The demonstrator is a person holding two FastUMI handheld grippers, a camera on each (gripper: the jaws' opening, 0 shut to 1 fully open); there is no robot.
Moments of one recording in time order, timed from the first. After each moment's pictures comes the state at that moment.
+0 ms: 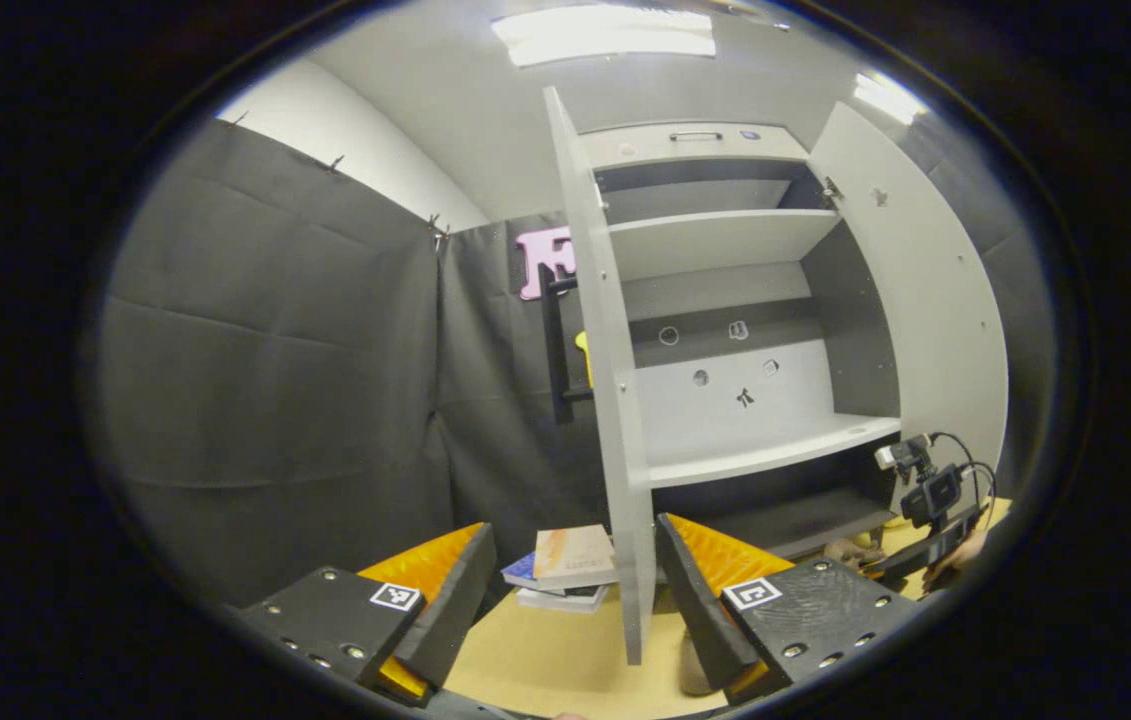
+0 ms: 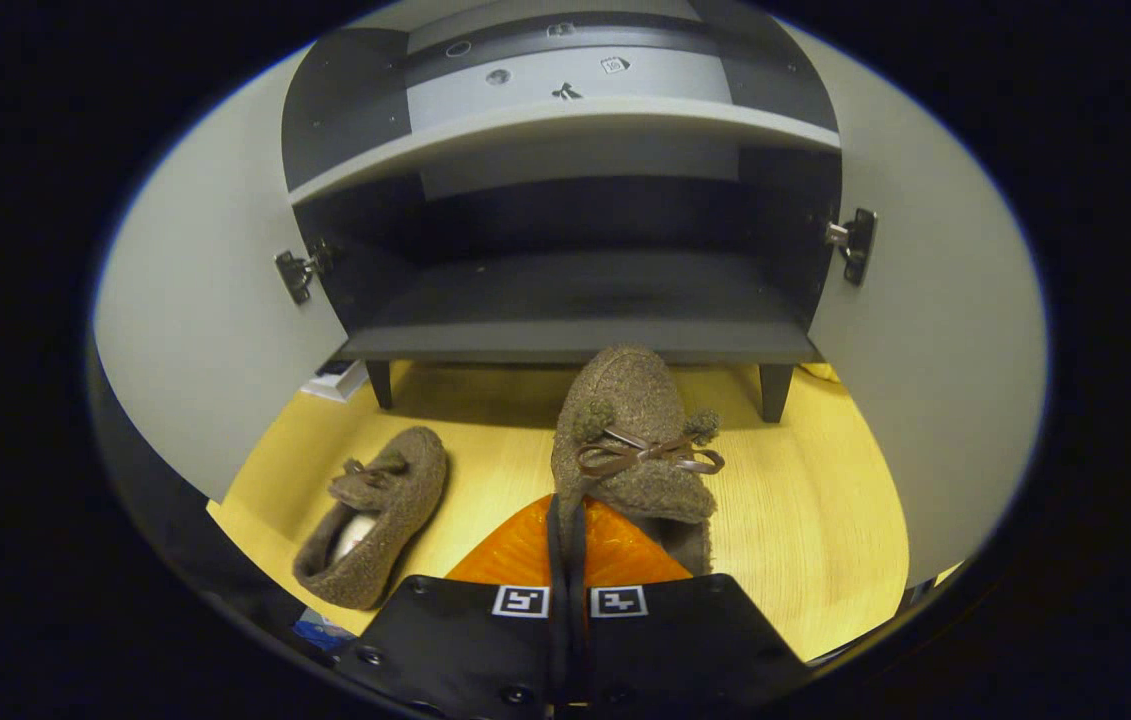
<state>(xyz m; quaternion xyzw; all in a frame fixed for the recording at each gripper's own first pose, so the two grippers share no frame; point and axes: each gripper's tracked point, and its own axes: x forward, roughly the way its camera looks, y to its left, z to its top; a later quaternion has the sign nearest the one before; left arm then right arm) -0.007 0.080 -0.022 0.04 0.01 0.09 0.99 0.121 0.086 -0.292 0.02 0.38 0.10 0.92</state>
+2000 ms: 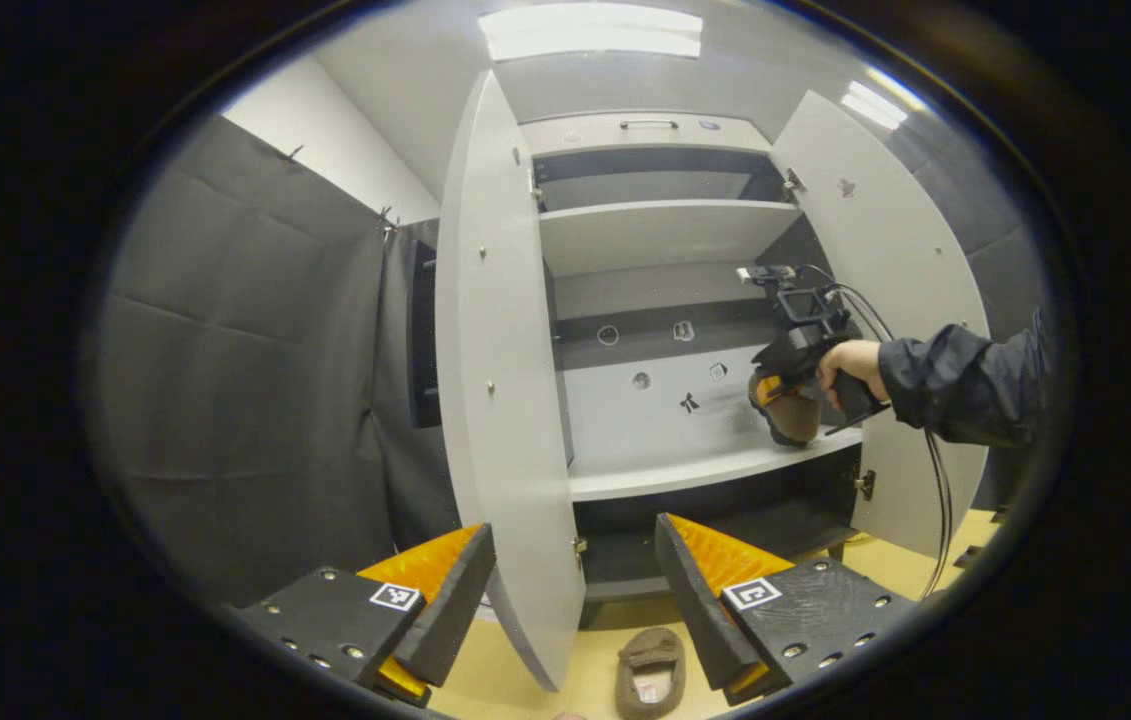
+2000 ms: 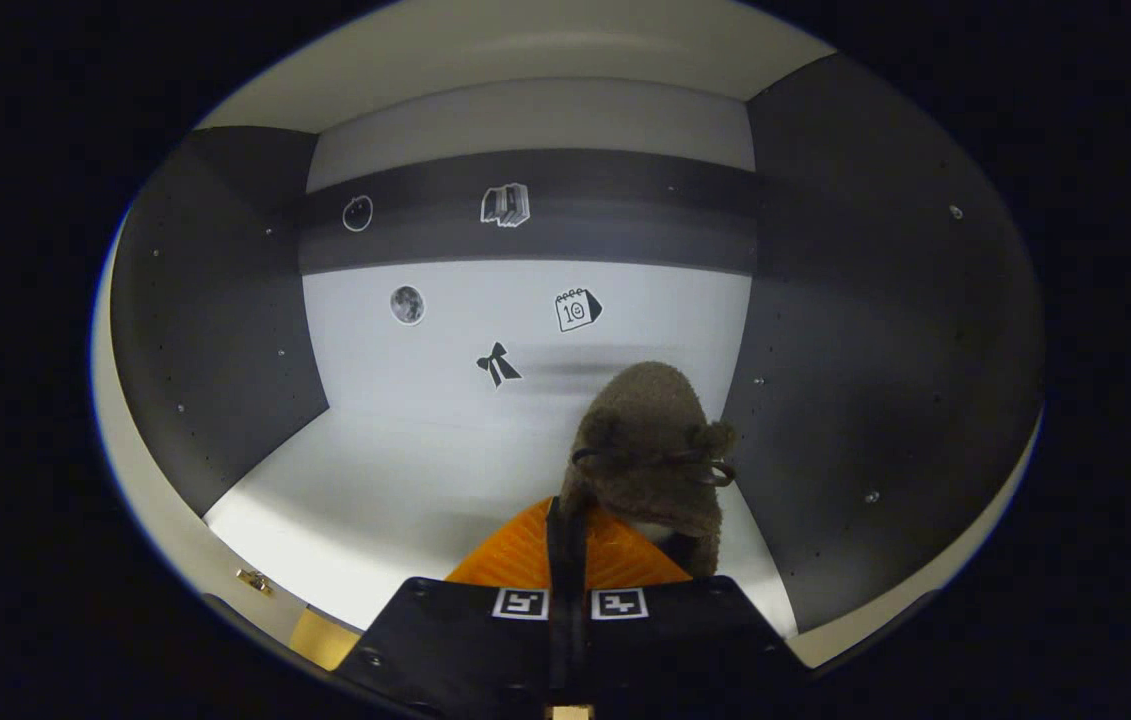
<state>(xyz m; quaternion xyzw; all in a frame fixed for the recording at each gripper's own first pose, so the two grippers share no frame) 0.053 0.016 -0.036 0.03 0.02 0.03 1.00 0.408 0.052 -0.059 -0.04 0.25 0.04 0.97</state>
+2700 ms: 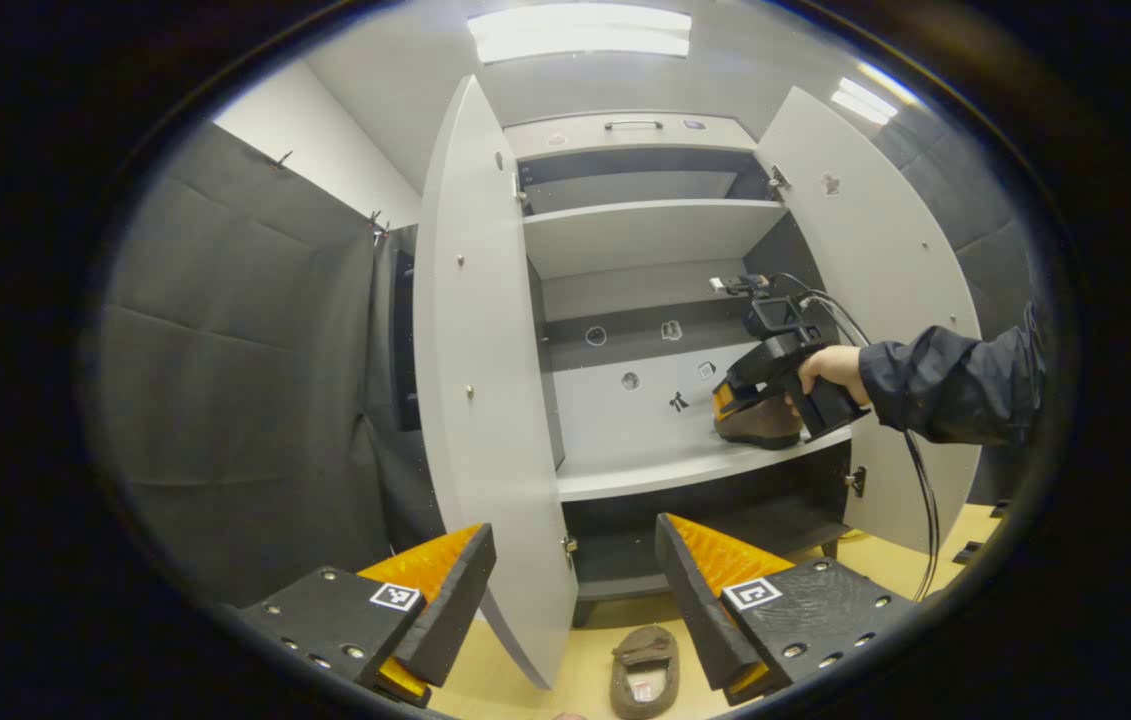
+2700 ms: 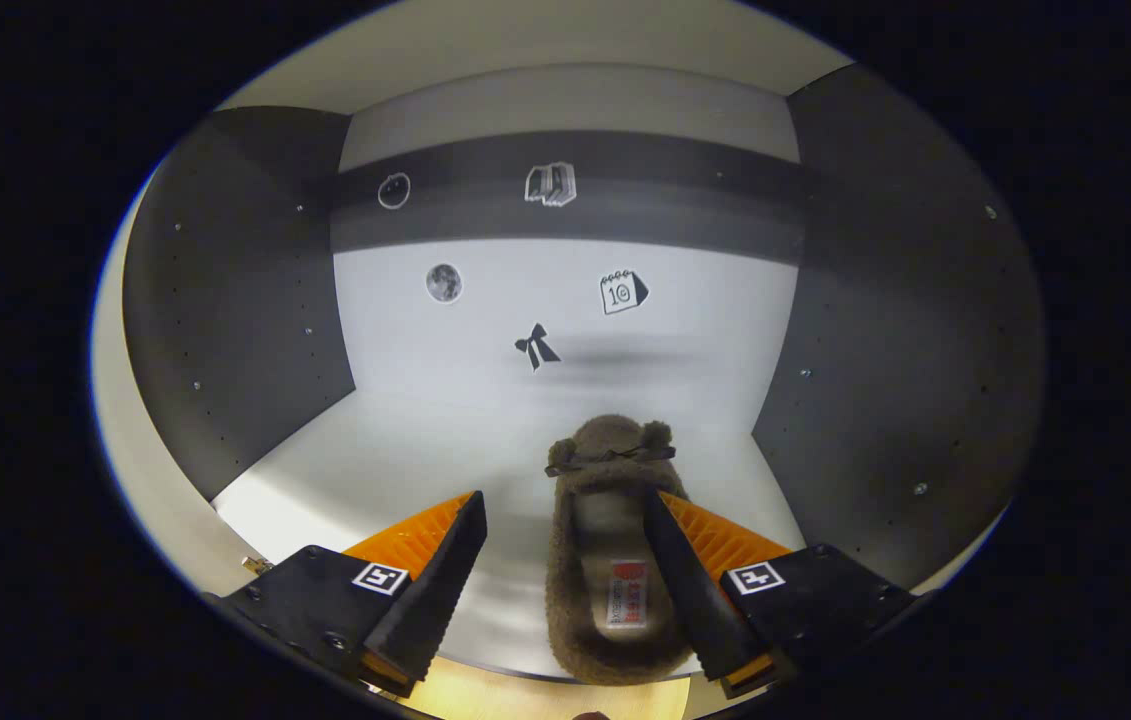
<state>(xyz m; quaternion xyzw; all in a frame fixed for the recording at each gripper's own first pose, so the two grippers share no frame) 0.051 0.002 -0.033 0.04 0.01 0.01 1.00 0.394 0.067 -0.058 -0.05 0.23 0.07 0.97</state>
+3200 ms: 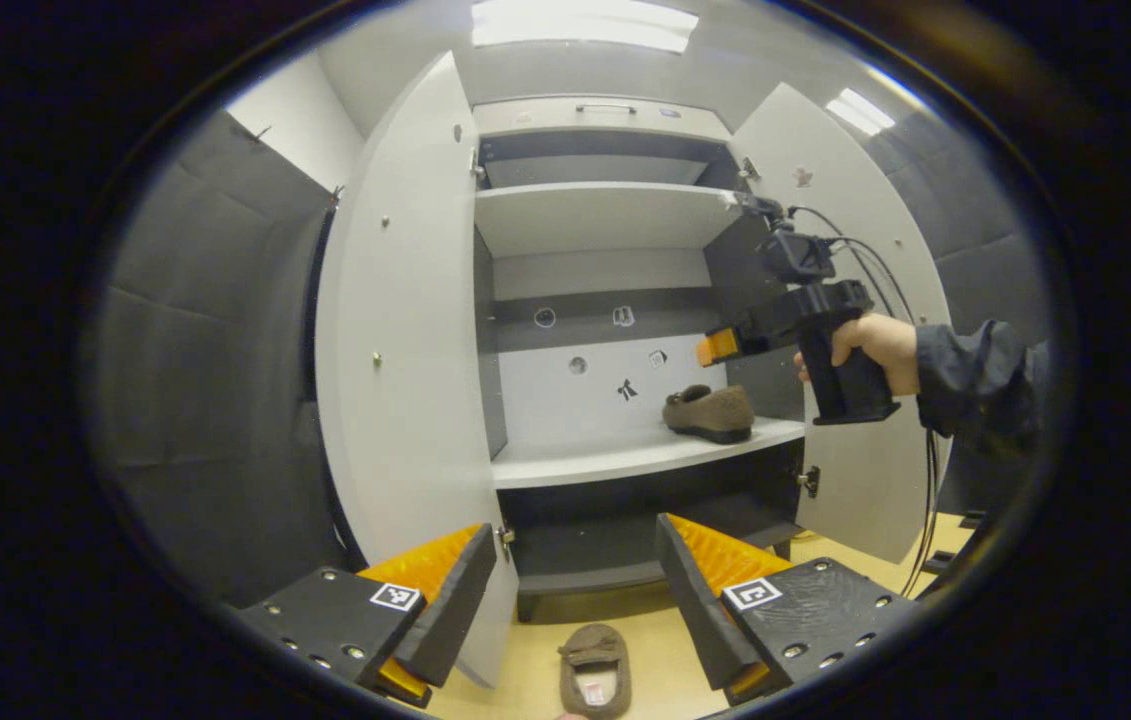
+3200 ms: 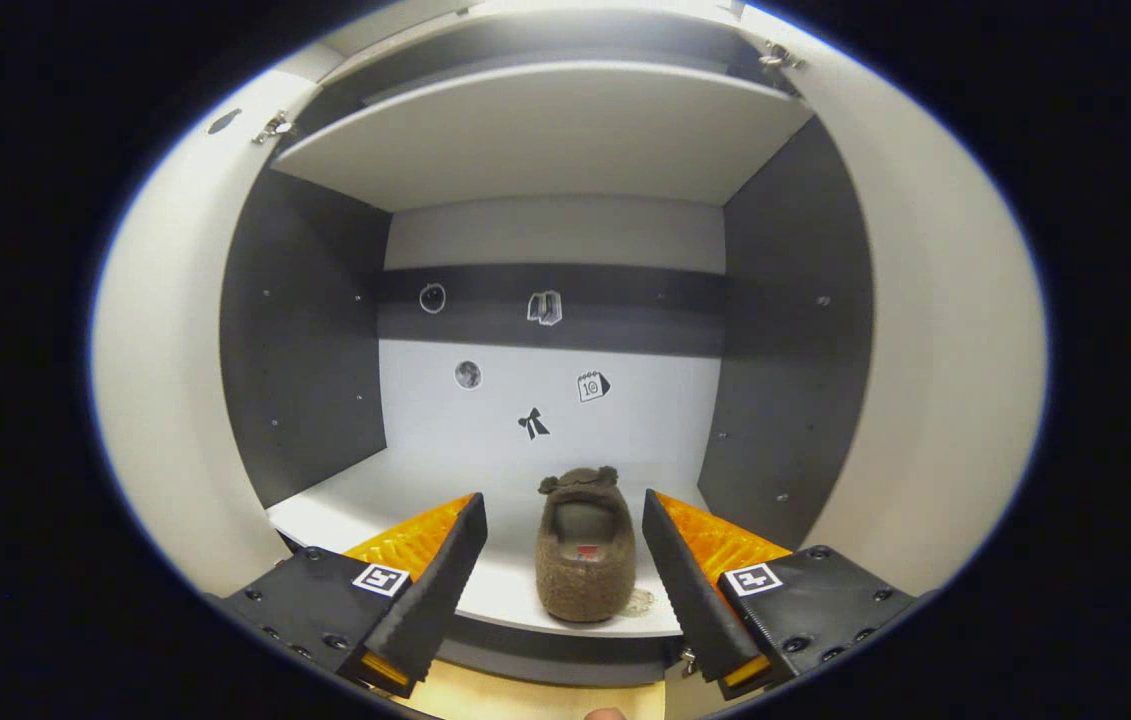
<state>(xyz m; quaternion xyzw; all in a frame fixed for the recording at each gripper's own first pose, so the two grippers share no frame) 0.070 -0.048 -0.058 0.01 0.05 -0.06 1.00 0.299 0.043 0.016 -0.05 0.10 0.08 0.99</state>
